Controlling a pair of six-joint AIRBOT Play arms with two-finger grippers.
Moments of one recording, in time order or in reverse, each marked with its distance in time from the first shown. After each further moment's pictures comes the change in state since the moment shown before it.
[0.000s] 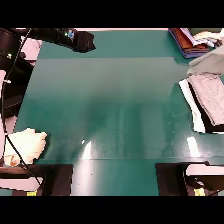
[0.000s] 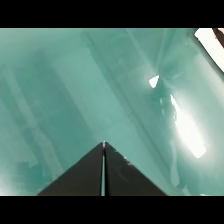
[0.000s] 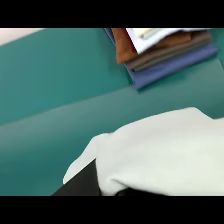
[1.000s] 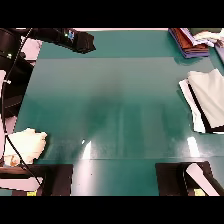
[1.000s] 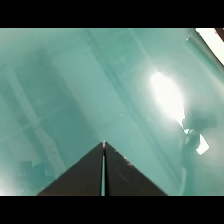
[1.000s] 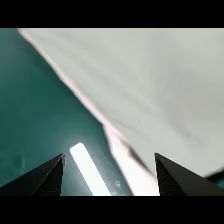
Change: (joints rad) left arm 0.000 0.000 0.000 0.000 -0.007 0.018; right arm -0.192 0.552 -0.764 -0.138 0.139 0.061
